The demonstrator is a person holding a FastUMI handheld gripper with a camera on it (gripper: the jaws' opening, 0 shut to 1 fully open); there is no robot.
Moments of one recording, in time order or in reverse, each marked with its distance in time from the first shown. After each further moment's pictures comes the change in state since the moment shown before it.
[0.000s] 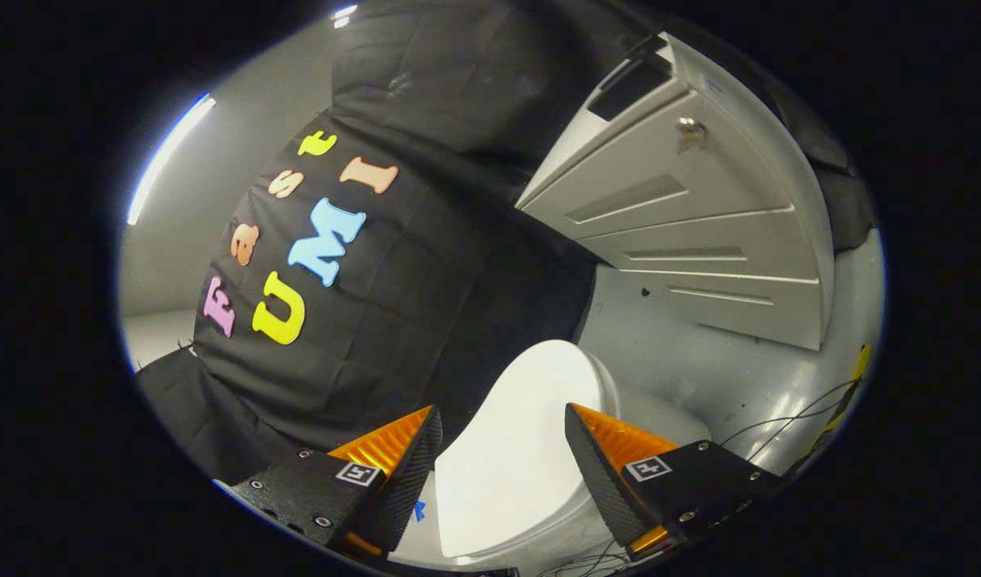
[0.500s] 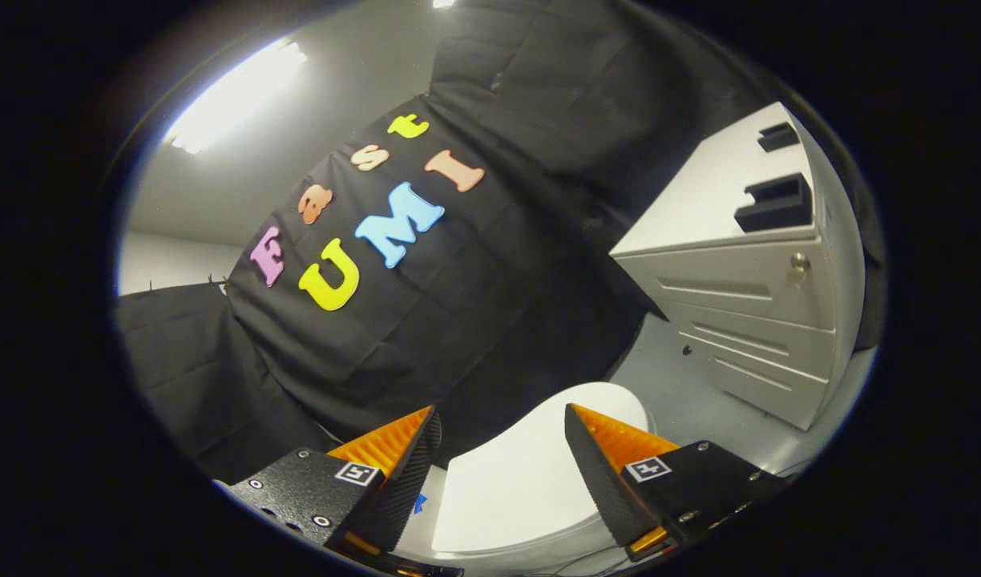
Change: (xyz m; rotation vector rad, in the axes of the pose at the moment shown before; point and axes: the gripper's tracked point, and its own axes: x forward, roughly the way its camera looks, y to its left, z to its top) arm -0.026 0.085 0.025 -0.259 -0.042 0.155
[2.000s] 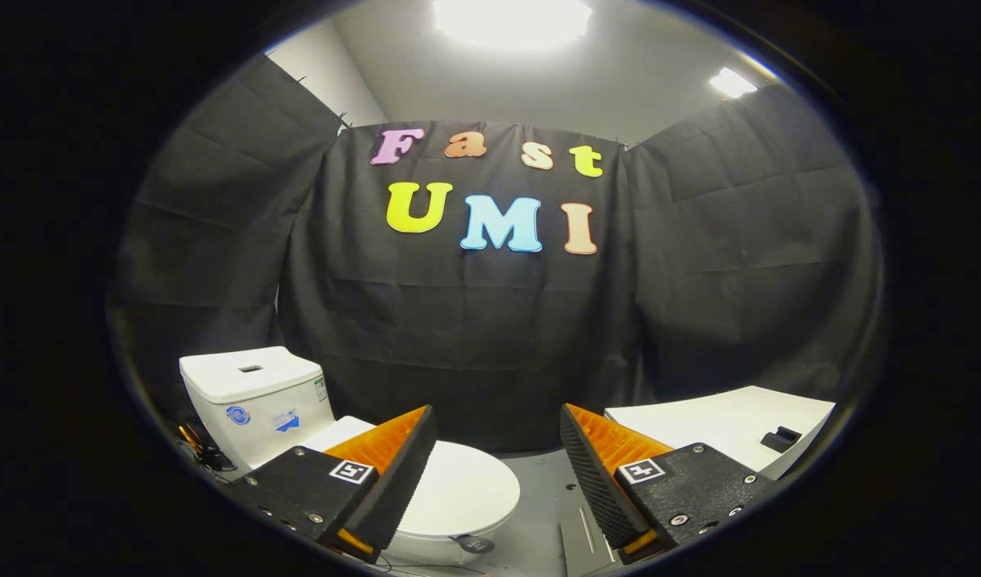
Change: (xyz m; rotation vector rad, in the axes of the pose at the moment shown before) arm -0.039 0.078 0.083 -0.903 -0.143 0.094
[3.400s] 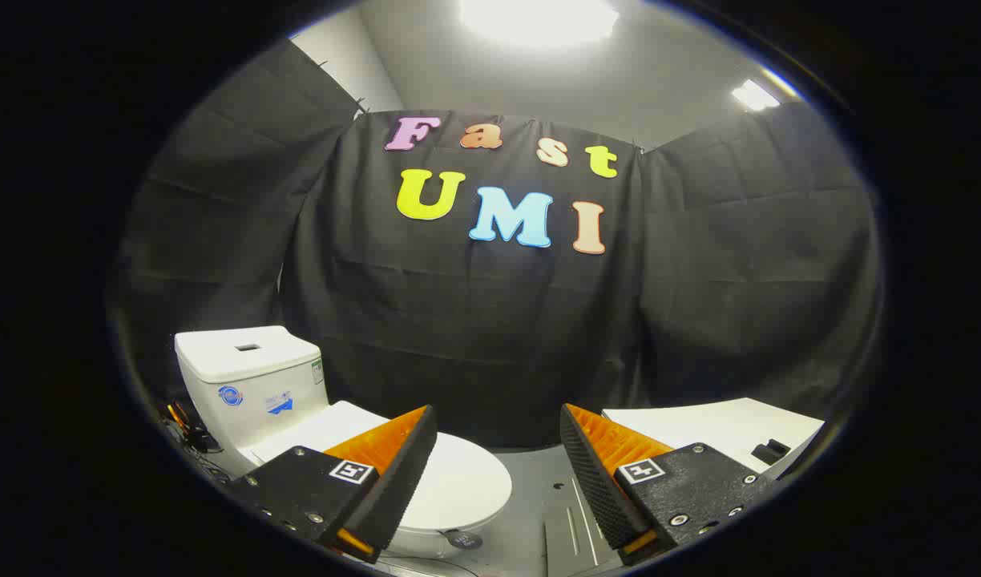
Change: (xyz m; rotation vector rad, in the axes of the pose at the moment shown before) arm 0.004 0.009 -0.008 -0.086 0.031 0.014
